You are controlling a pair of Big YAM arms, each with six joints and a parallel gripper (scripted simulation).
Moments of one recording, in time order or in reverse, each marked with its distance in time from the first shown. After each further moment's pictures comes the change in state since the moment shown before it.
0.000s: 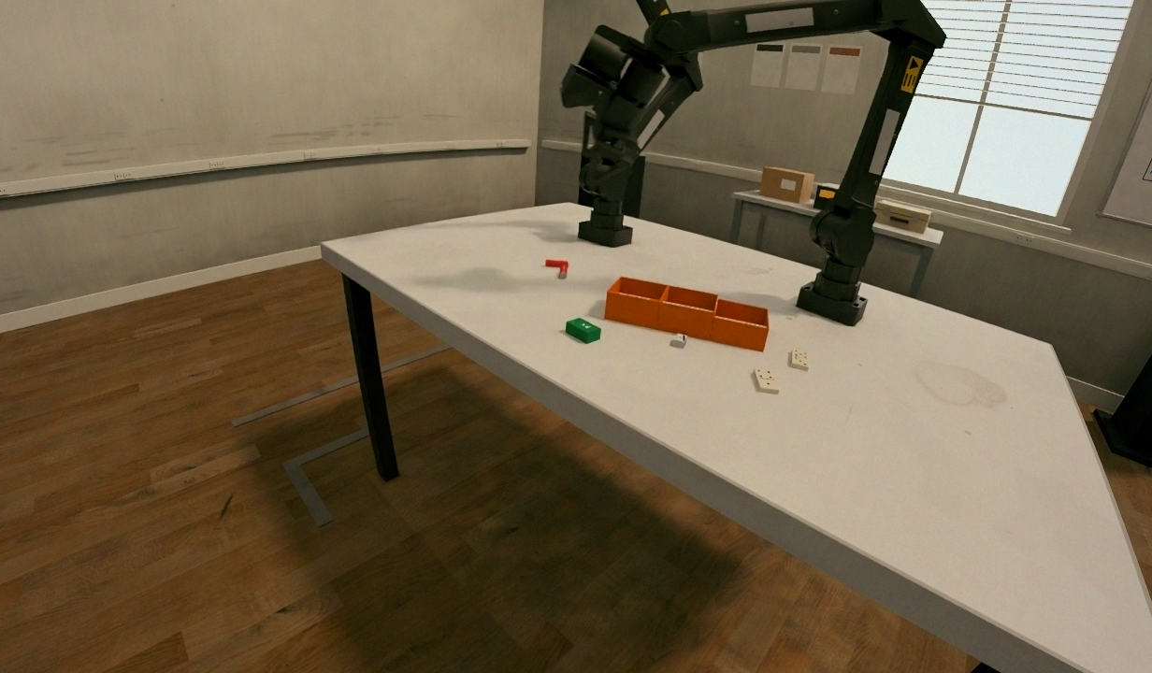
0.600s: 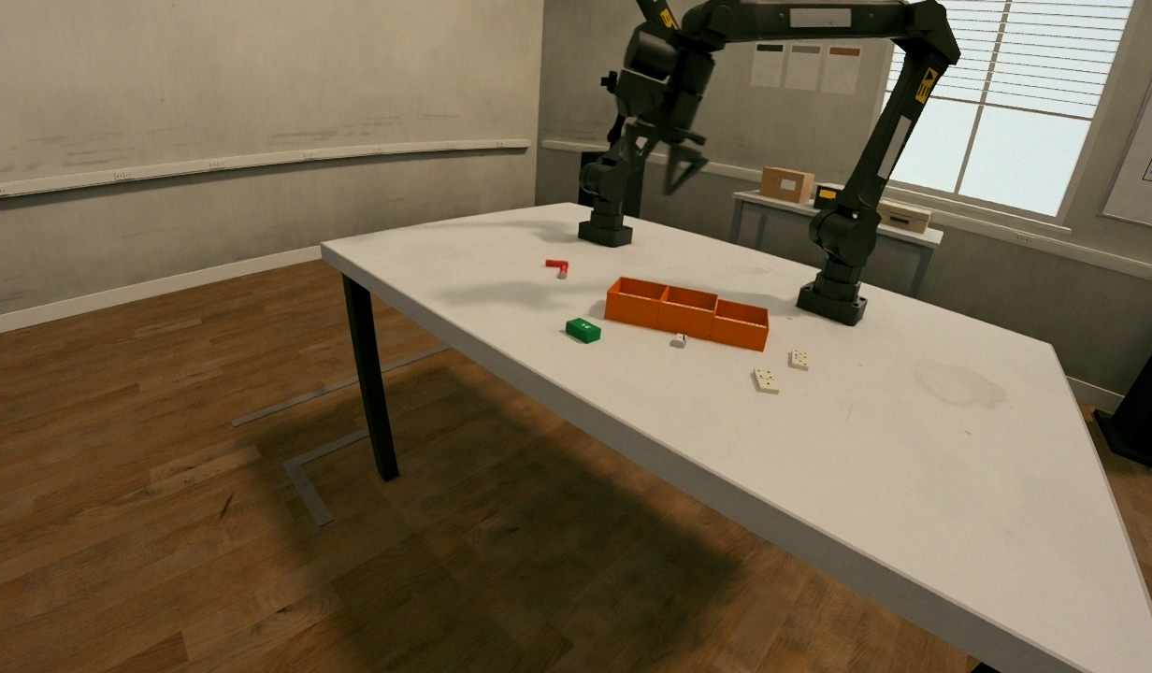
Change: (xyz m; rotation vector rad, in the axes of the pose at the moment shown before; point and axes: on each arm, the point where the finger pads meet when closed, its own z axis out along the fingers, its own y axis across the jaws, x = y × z) left arm 0.065 0.087 -0.060 -0.256 0.091 -0.285; right arm 0.000 0.000 0.000 0.000 0.000 0.000
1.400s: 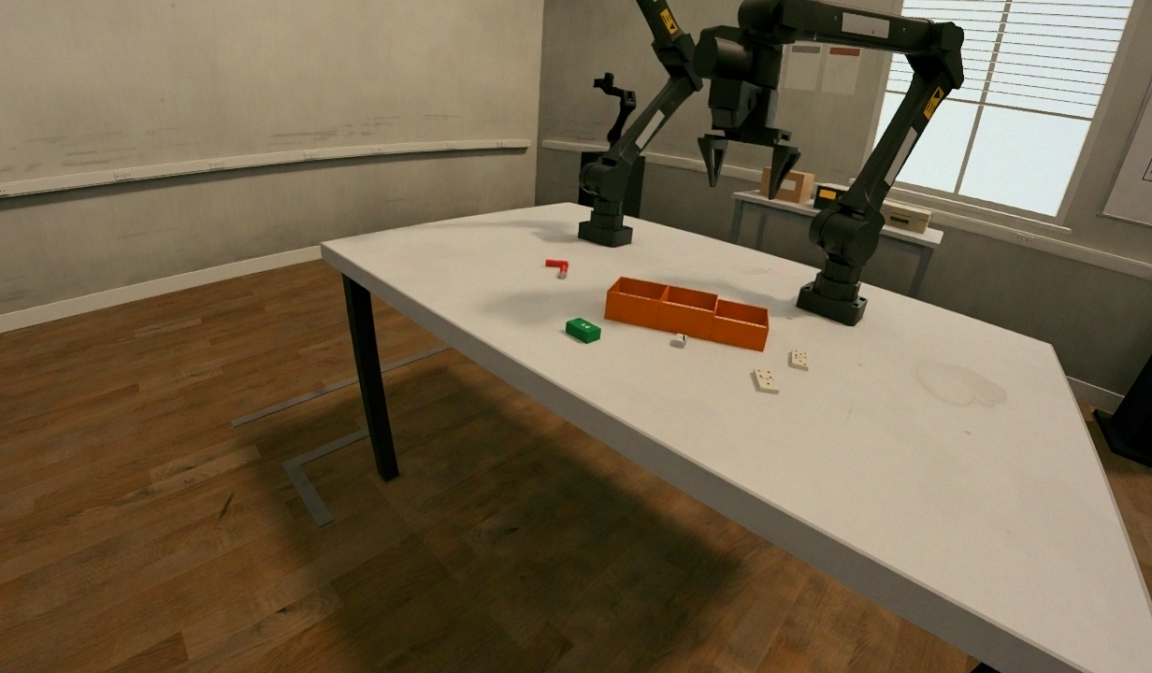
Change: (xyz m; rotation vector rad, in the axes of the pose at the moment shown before) left arm 0.077 0.106 -0.043 -0.249 0.093 -0.292; right arm 0.000 0.000 0.000 0.000 0.000 0.000
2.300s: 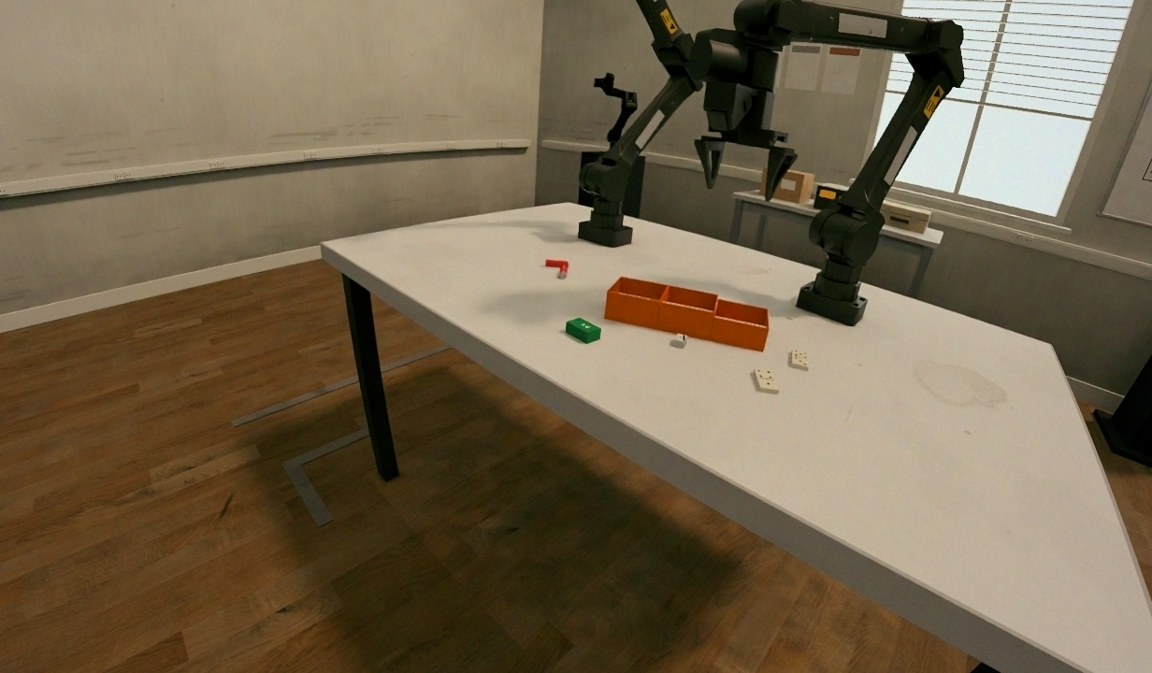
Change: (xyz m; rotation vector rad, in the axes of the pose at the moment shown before) left arm 0.000 -0.004 0.003 -0.003 0.006 0.008; right arm 0.000 0.000 0.000 0.000 0.000 0.000
